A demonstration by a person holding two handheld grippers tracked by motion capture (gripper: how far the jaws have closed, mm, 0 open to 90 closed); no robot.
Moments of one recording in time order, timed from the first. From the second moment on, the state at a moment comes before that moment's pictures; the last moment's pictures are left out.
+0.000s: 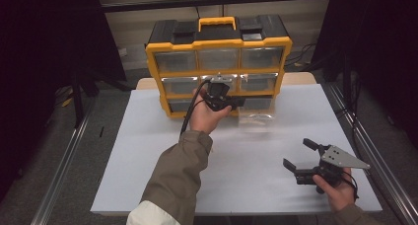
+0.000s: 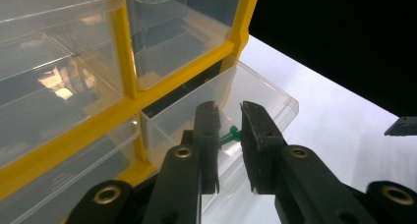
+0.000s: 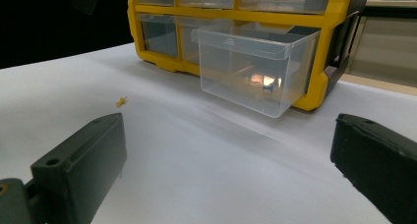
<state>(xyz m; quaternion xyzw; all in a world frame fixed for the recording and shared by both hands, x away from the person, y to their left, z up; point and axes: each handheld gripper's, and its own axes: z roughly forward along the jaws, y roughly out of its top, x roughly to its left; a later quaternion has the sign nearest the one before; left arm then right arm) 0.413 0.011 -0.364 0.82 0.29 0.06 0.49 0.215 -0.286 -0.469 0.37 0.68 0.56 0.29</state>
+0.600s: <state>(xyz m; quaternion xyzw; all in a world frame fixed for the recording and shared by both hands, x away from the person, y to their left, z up) 0.416 0.005 -0.364 0.83 0.29 0.07 0.48 0.215 -0.286 -0.469 0.37 0.68 0.56 0.29</state>
